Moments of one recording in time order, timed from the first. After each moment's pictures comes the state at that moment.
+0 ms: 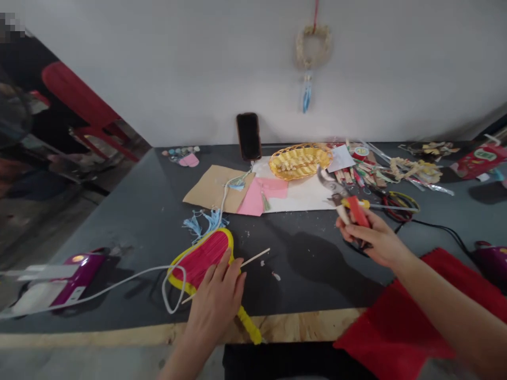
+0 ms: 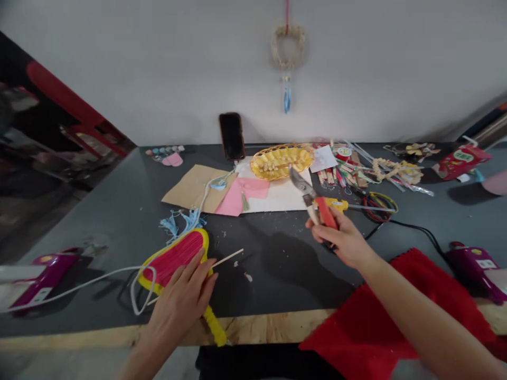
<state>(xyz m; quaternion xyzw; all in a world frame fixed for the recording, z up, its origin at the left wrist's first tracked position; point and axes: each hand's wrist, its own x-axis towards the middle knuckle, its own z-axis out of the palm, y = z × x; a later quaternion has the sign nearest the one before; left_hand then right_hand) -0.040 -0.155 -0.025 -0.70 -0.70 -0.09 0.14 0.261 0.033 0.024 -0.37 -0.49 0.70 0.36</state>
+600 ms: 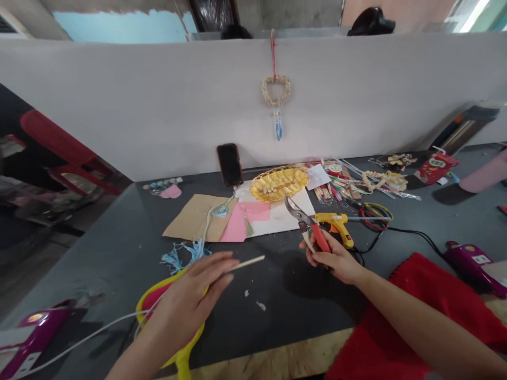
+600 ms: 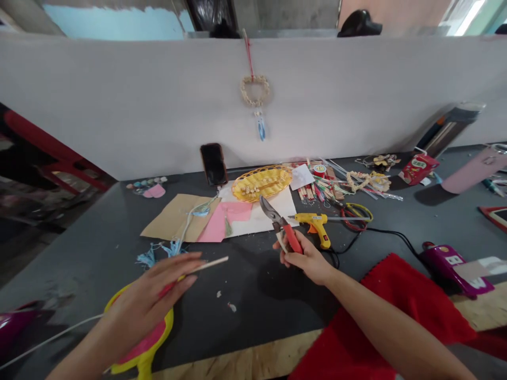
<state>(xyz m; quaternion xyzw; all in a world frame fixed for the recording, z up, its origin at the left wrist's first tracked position) -0.066 -0.096 0.057 -0.76 -0.62 -0.19 -0.02 0.245 0.032 -0.022 -0.24 -0.49 0.76 0.36</state>
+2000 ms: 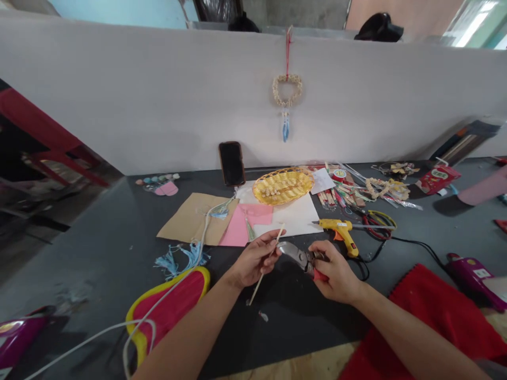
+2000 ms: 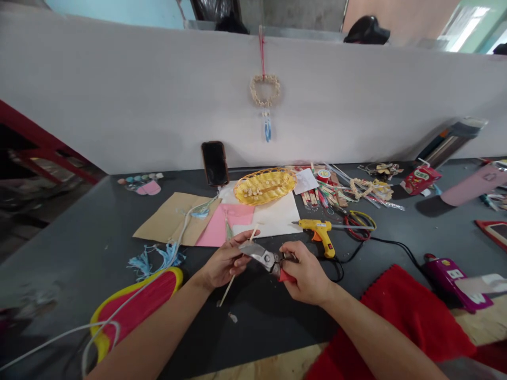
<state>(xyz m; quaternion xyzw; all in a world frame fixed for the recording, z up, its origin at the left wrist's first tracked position) -0.002 0.004 -0.008 -0.23 -0.34 -0.48 -0.77 0.241 0.027 -0.017 -0.24 -0.90 0.15 0.34</state>
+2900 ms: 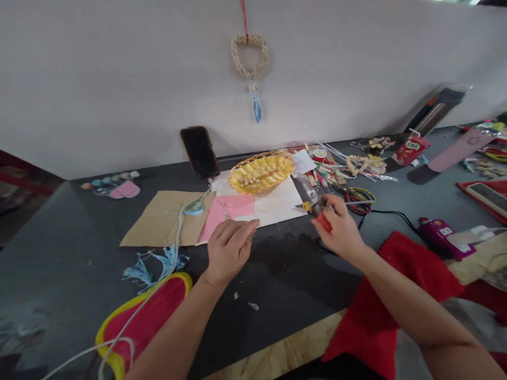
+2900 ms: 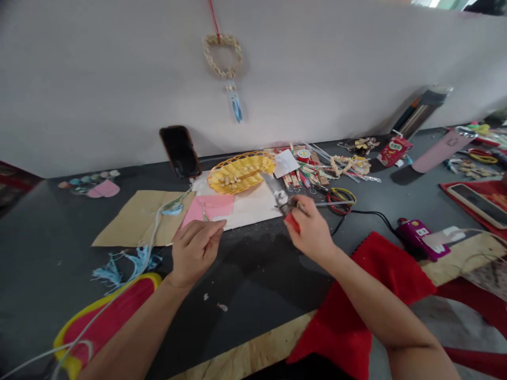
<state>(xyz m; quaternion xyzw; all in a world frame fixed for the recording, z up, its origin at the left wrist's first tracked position) -0.014 0.012 0.006 -0.78 -0.44 -0.42 0.15 0.266 0.056 0.005 -0.43 -0.83 0.02 0.34</state>
